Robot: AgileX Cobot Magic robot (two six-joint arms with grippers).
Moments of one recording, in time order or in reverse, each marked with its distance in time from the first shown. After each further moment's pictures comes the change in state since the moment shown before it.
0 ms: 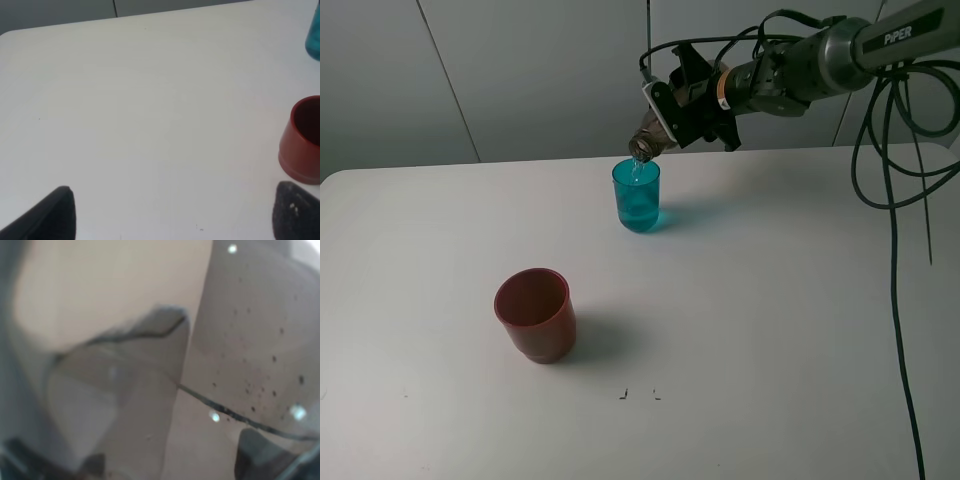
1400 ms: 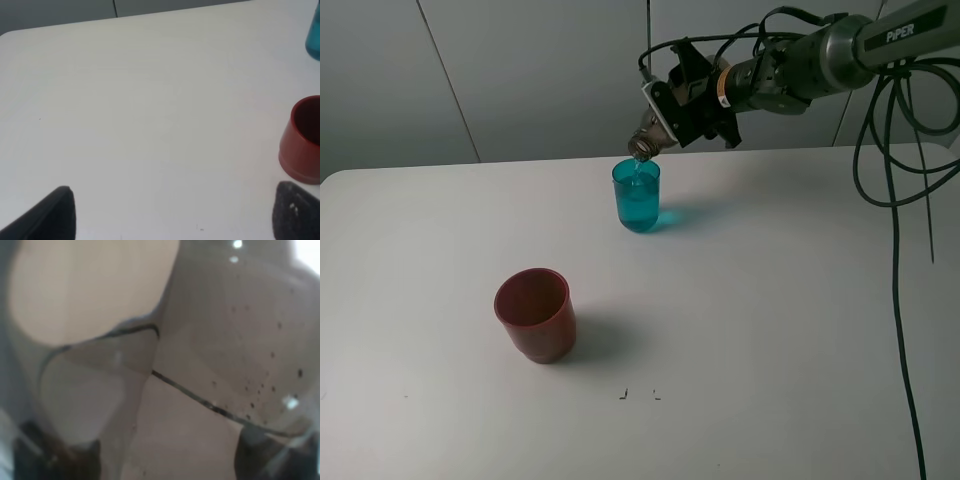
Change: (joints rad) left arm 0.000 0.000 0.000 0.000 0.000 0.007; right arm 0.000 -0.005 0.000 0.000 -0.004 -0.001
